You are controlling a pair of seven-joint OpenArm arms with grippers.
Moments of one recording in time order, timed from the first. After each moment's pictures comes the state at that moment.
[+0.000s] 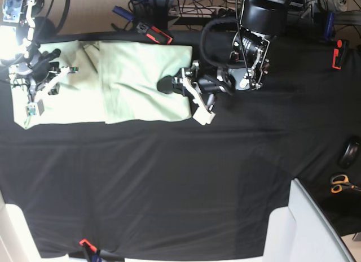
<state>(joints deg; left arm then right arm) -0.5 -4.4 4.4 55.1 -49.9 -31.7 48.8 -21.0 7.5 17.1 101.3 10.5 16.8 -49.2</state>
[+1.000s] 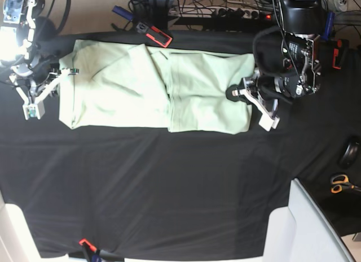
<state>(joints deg) 1.6 -13.9 -11.0 65.4 -44.6 -26.5 57.0 -20.5 7.2 17.1 101.3 10.5 16.8 -49.2</state>
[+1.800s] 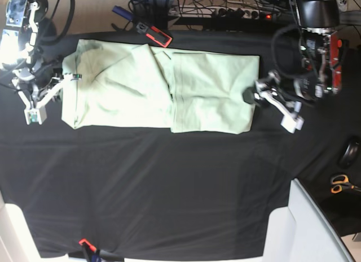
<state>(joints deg) 5.3 -19.0 -14.4 77.0 -44.7 -16.7 62.5 -18.6 5.7 17.4 101.3 10.5 16.8 -49.6</state>
